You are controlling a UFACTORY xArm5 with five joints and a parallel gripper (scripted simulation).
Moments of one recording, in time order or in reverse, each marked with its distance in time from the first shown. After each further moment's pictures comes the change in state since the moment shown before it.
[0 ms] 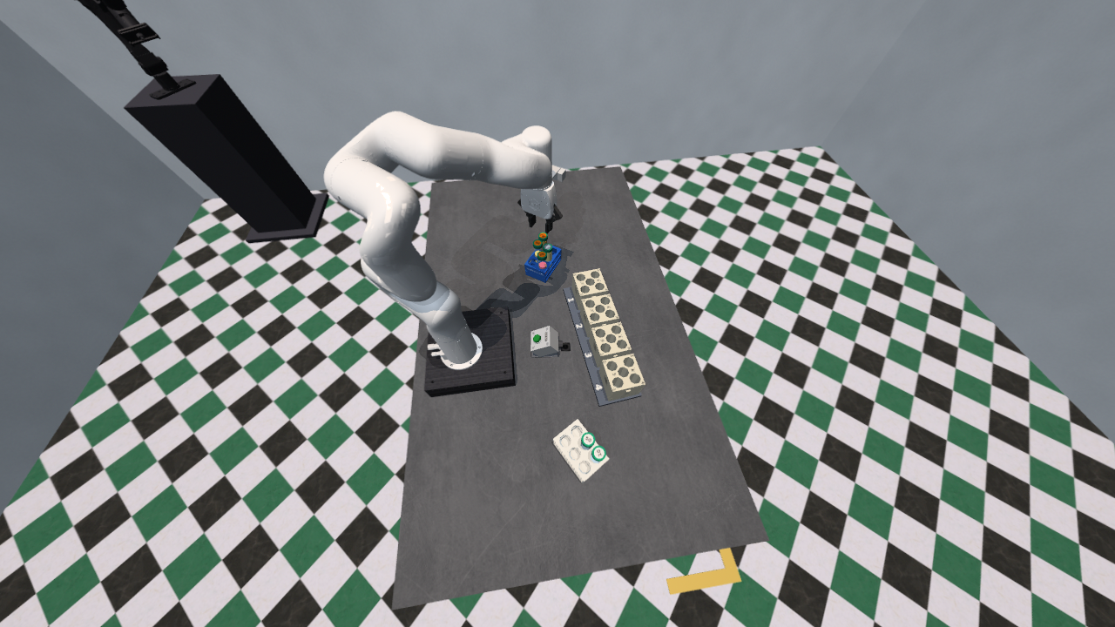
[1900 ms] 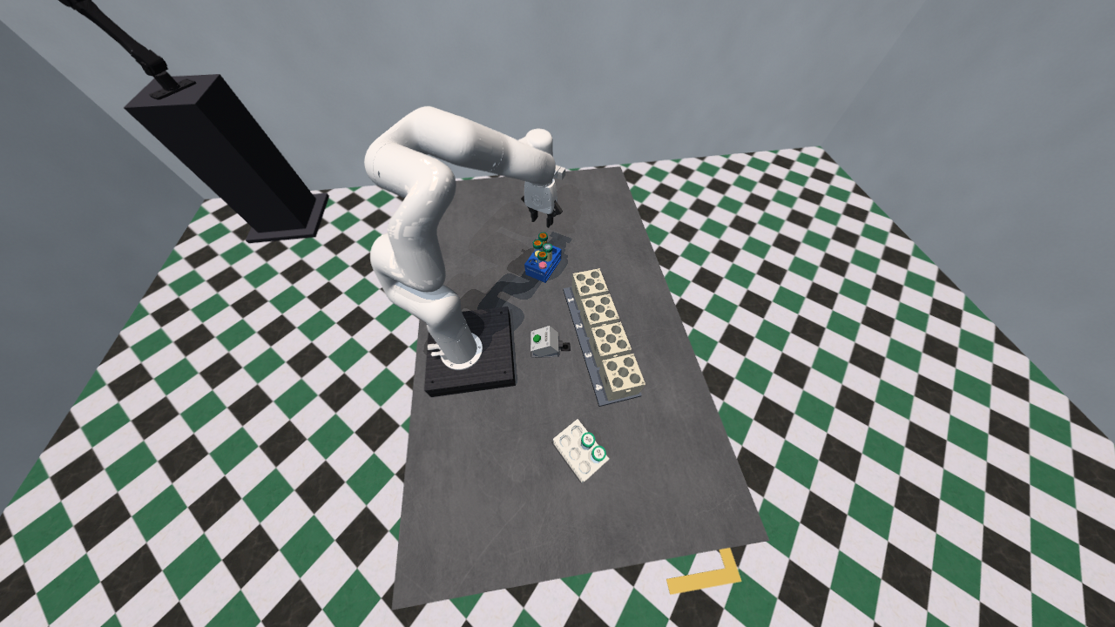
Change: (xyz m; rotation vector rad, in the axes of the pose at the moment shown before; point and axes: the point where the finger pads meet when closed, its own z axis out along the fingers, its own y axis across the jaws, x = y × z) arm 0.071 -0.035 0.051 0.000 -0.001 0.000
